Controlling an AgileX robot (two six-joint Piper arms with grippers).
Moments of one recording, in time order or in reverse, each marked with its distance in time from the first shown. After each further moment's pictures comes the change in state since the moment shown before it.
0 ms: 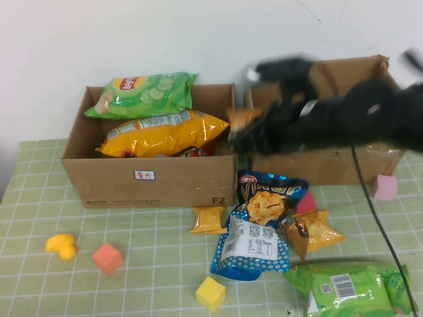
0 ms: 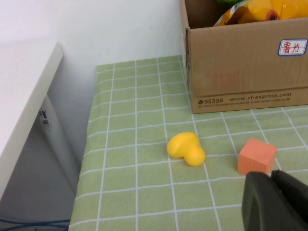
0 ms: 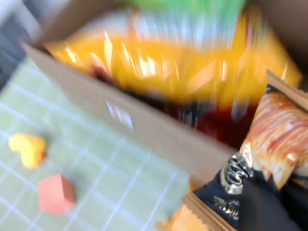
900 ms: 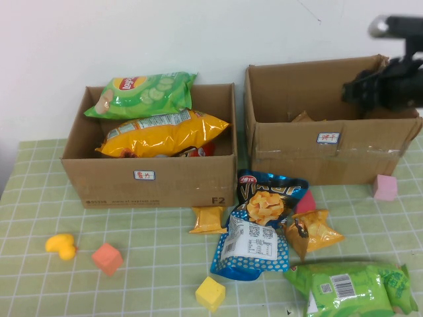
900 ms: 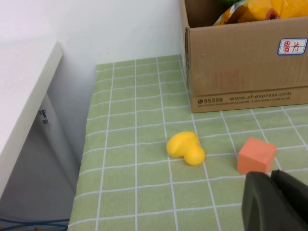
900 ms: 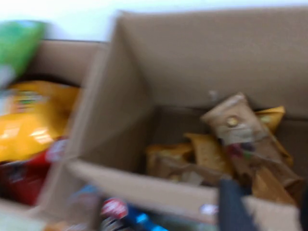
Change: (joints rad) right arm -0.372 -0.027 0.000 0.054 0.007 -0.077; left arm 0.000 0.000 0.000 0.000 0.002 0.000
